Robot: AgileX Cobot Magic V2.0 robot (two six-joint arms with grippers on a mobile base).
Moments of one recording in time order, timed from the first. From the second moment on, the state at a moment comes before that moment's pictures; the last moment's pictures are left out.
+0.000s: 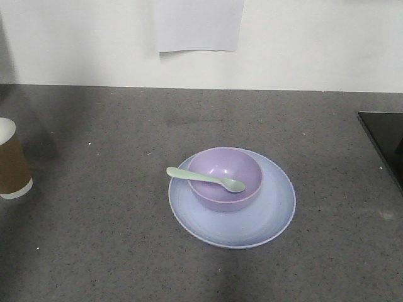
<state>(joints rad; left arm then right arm) 0.02 1.55 -1.94 0.31 1.13 -0.03 0.31 1.04 -1.65 -0.19 1.00 -0.03</state>
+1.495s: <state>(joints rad) 0.16 1.69 -1.56 0.06 1.13 0.07 0.31 1.07 -1.41 -0.19 0.84 -0.01</state>
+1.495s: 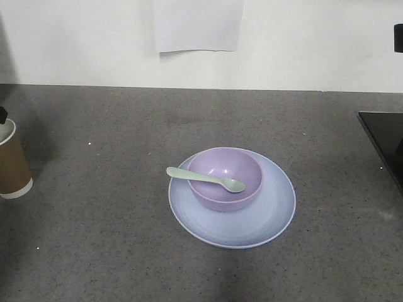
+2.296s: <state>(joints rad) 0.10 1.74 -1.58 -0.05 1.10 0.17 0.31 1.07 -1.41 -0.19 0.84 0.00</state>
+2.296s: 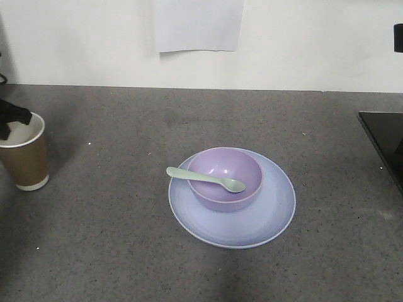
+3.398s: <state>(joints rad) -0.30 1.77 -1.65 -0.24 1.10 0.21 0.31 1.07 -1.41 -0.16 0.85 0.00</state>
